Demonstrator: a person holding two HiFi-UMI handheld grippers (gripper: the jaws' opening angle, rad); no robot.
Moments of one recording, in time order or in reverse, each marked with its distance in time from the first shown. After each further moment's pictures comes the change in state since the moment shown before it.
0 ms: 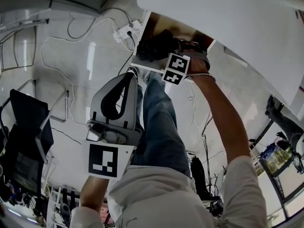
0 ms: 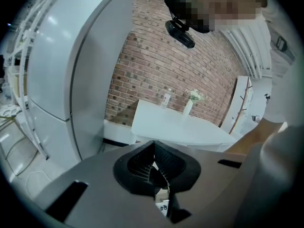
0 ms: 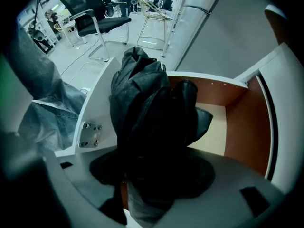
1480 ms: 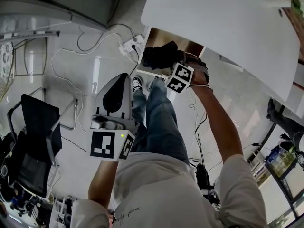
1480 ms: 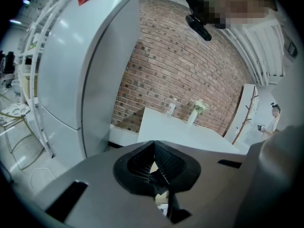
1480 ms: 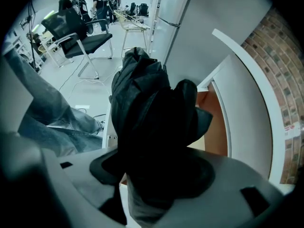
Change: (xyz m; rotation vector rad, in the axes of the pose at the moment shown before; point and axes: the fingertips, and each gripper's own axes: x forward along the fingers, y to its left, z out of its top) left arm -0.043 0.013 0.044 -0.077 -0.052 0.045; right arm -0.084 -0.007 0.002 0.224 -0.046 -0.015
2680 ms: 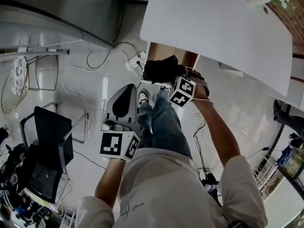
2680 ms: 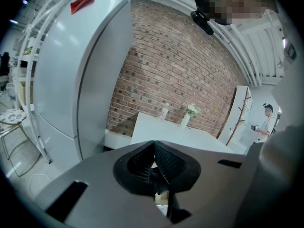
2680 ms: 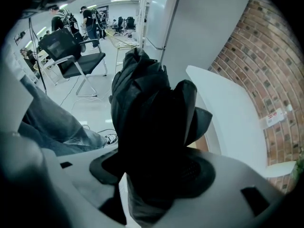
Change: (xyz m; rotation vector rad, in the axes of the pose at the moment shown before) left arm -0.032 -0.027 0.026 0.032 -0.031 -0.056; right arm -0.085 0.008 0.017 0.147 -0.110 -0.015
